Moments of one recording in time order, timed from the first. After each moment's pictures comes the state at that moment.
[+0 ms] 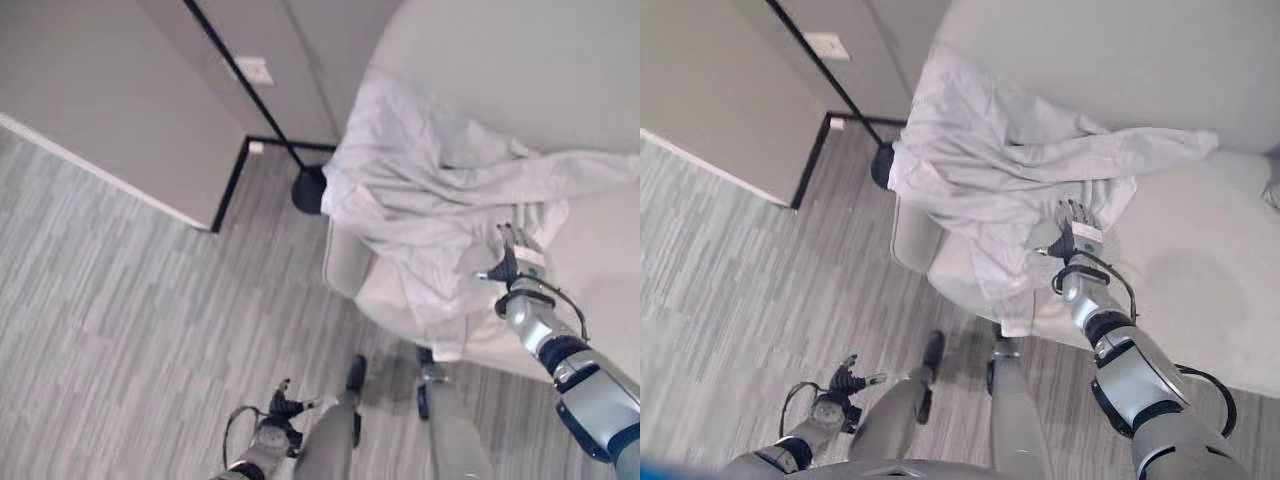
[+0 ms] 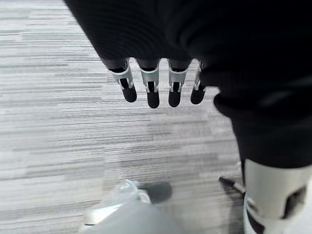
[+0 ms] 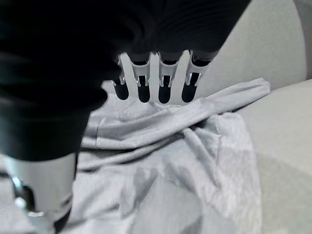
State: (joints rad) left arm -0.25 0.18 -0.43 1.26 -0.15 -0.23 0.30; right arm -0.76 -0.52 0.58 1.16 -0.35 -0.06 -0.67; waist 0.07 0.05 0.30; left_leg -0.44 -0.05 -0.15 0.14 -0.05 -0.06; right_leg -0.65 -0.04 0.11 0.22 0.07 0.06
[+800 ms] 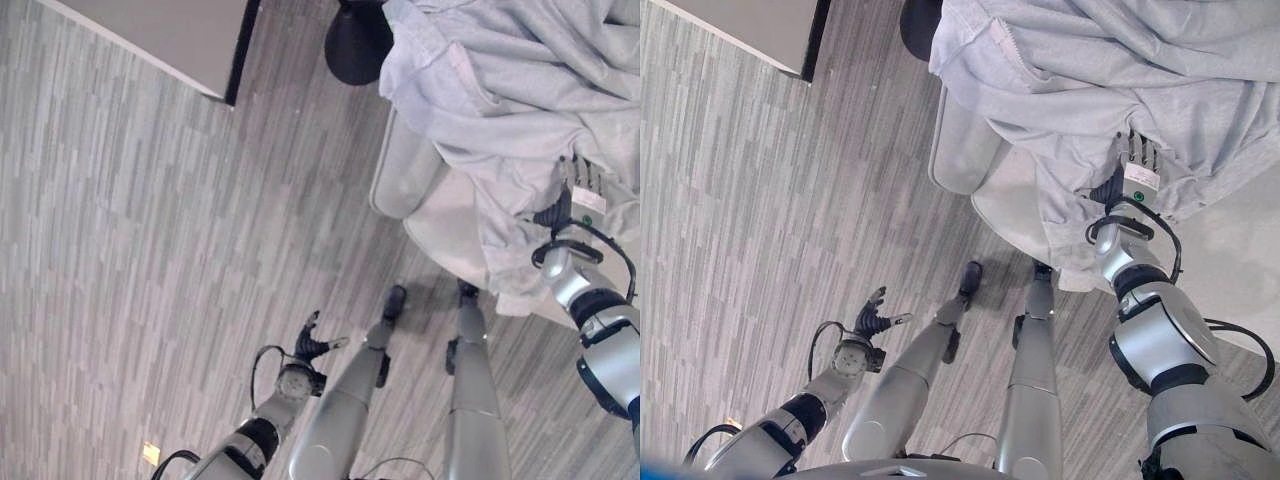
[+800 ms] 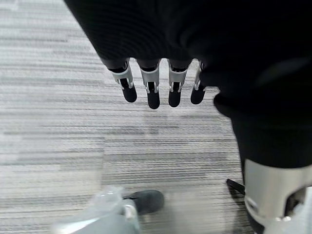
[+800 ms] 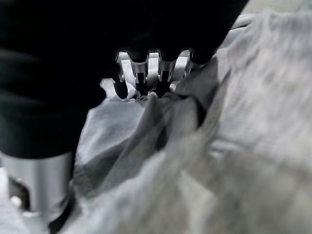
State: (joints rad) left arm -0.32 0.20 -0.55 1.00 -0.21 -0.28 0.37; right arm -0.97 -0.61 0.60 1.27 -0.24 -0.07 -0.79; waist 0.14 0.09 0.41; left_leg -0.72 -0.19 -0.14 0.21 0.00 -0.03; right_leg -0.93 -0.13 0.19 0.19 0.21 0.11
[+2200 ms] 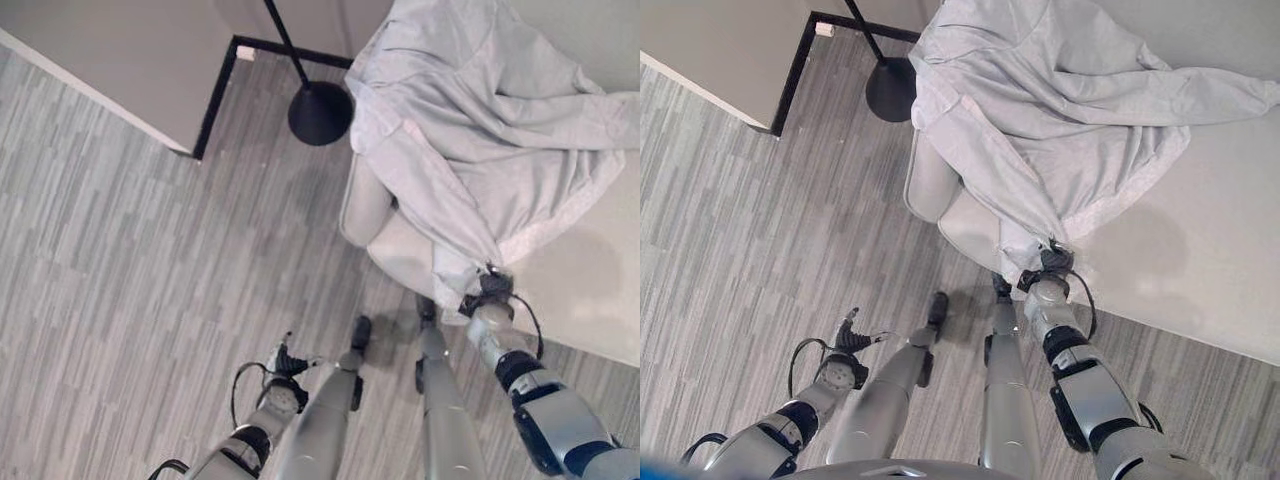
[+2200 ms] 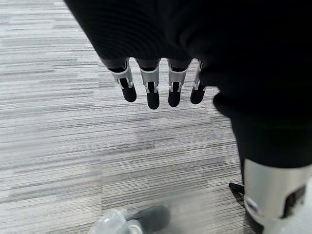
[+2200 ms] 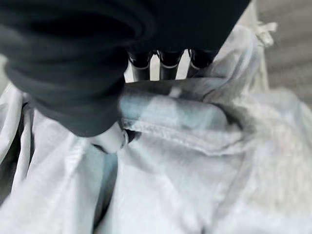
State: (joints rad) left arm -0.31 0.20 -0.47 1.13 -0.09 -0.18 0.47; right arm -0.60 -0.22 0.24 0.99 0.73 -0.23 -0.54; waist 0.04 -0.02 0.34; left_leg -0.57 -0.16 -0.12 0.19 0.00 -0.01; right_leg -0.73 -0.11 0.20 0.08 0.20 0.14
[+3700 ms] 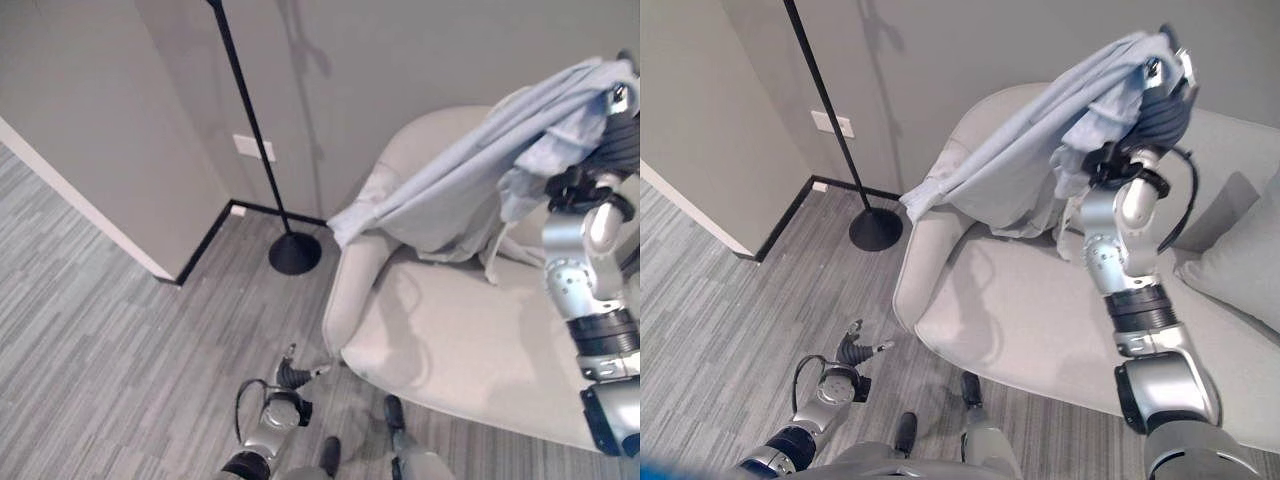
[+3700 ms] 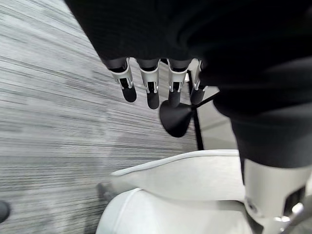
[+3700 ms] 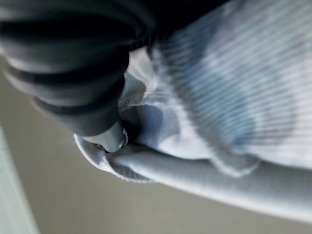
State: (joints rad) left arm -0.14 0.20 -0.37 0.83 -0.10 -0.08 0.40; right arm -0.72 -0.62 0.13 0.15 0.86 -0.40 -0.55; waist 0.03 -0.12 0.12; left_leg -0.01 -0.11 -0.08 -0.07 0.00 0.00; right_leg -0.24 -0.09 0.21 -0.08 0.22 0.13
